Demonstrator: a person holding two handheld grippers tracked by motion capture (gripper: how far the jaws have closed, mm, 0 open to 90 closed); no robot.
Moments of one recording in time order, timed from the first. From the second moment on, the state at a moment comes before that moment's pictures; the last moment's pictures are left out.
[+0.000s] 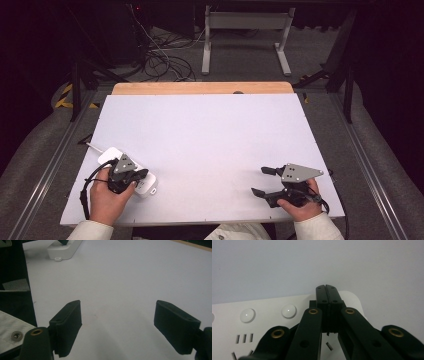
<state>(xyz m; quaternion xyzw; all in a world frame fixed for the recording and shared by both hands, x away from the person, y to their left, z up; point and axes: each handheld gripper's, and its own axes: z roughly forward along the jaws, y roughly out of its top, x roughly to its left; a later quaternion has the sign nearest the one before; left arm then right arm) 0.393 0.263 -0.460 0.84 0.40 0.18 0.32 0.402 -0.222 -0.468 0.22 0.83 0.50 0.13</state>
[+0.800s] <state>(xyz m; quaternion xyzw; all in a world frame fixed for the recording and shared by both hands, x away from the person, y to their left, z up) 0.389 0.254 -0.462 0.84 0.39 0.20 0.30 0.401 -0.222 -0.468 0.22 0.83 0.51 0.13</state>
